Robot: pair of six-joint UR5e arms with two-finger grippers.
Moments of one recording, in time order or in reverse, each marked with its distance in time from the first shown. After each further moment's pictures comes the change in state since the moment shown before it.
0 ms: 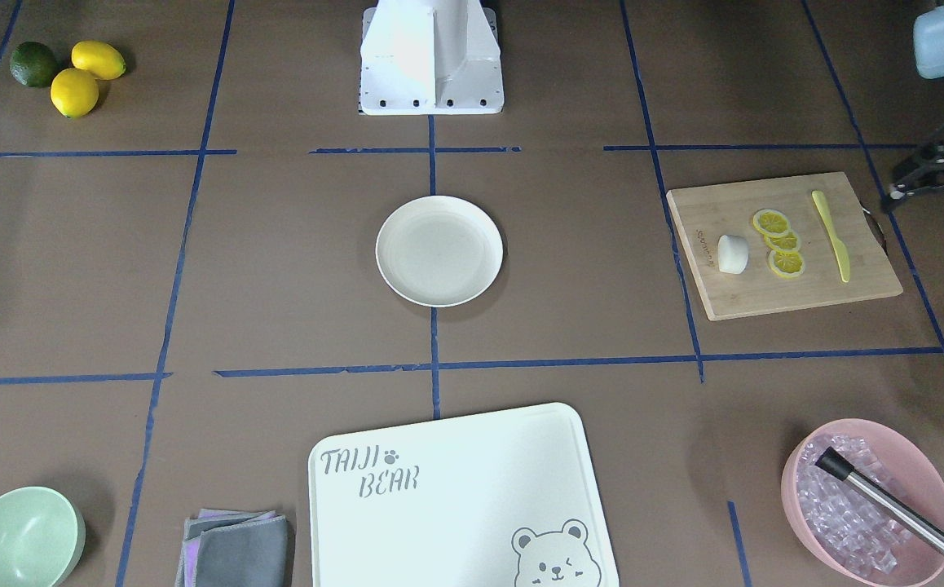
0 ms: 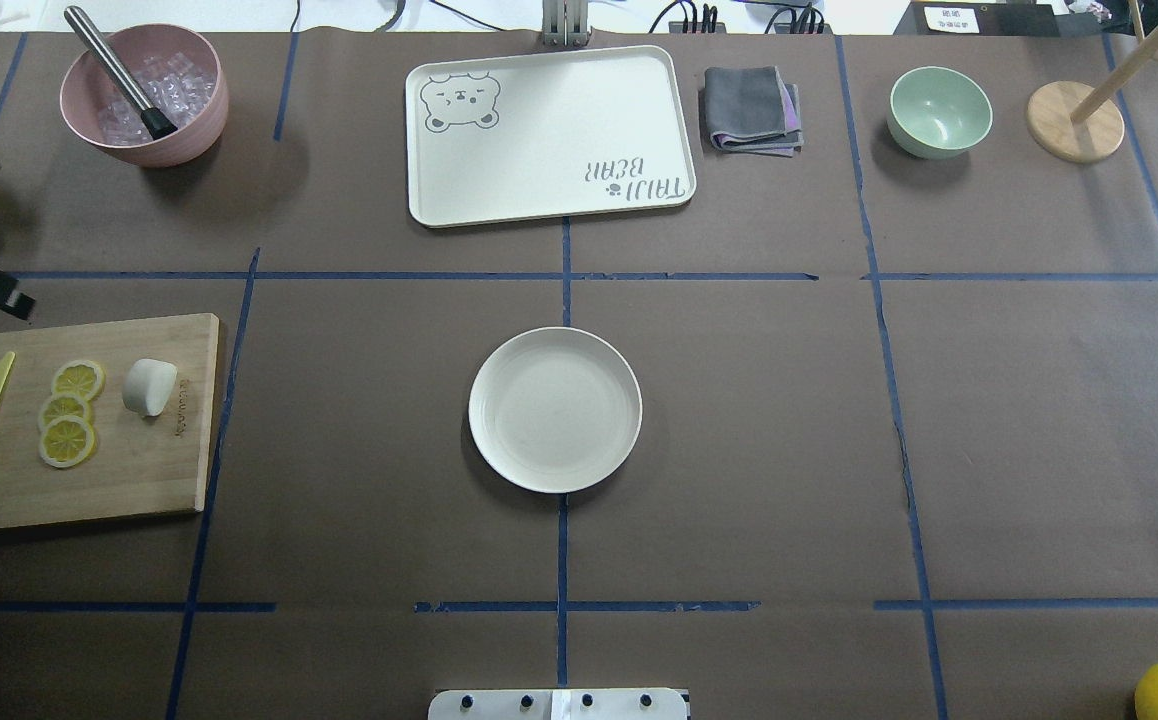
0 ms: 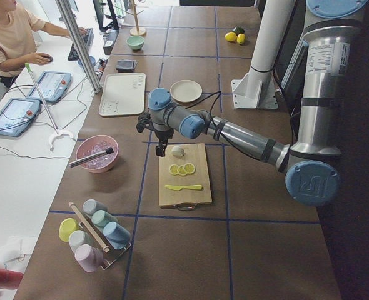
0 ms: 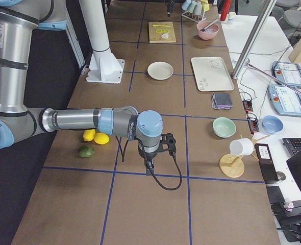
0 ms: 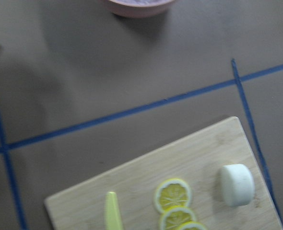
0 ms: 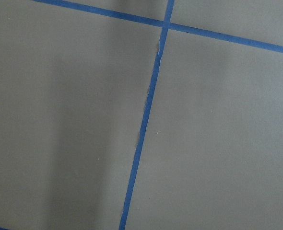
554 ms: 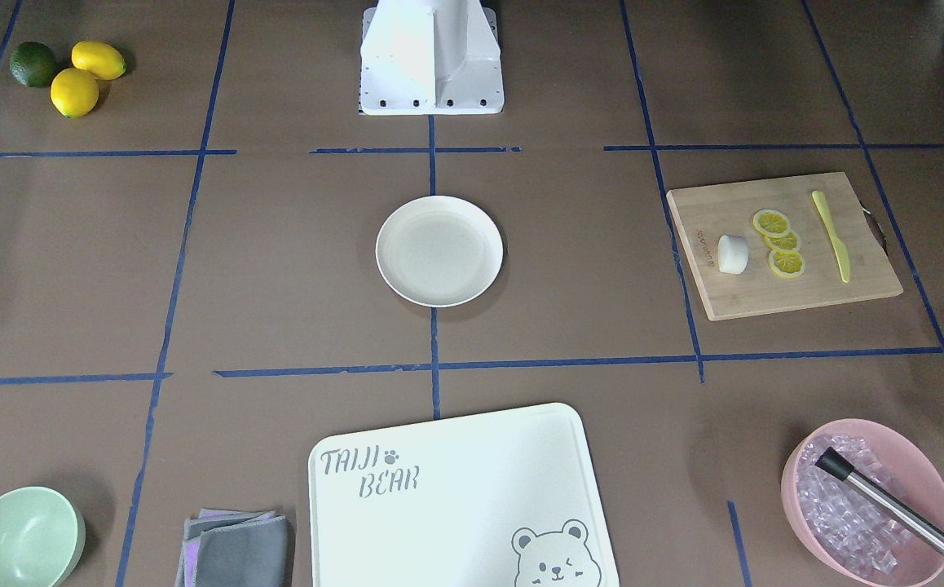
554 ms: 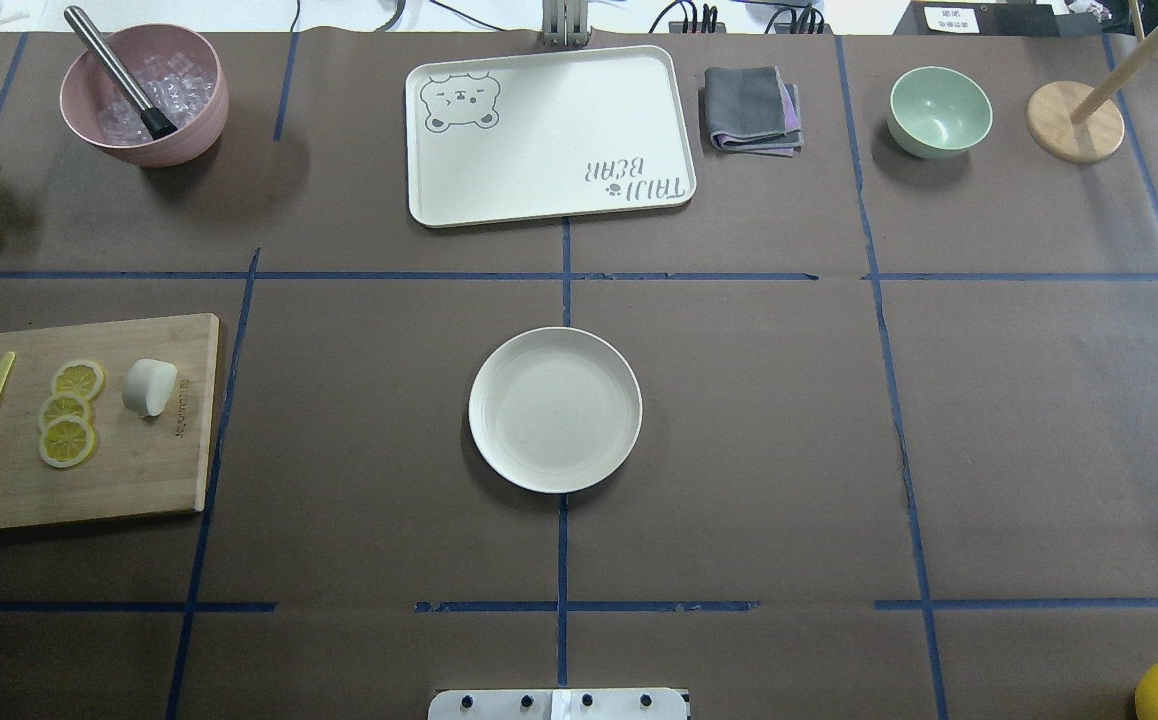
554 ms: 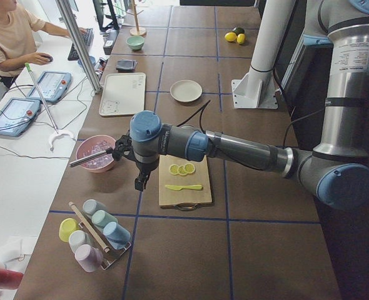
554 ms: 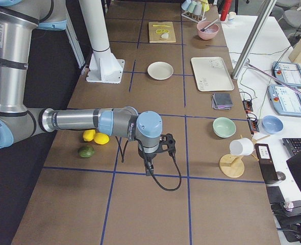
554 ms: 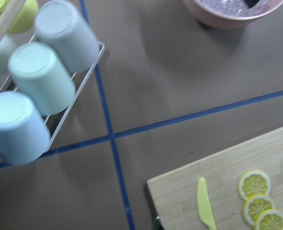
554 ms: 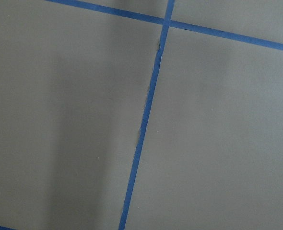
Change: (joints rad) left arm -0.447 0.003 0.123 0.140 -0.139 0.538; right arm -0.001 -0.001 -0.002 0.000 0.000 -0.001
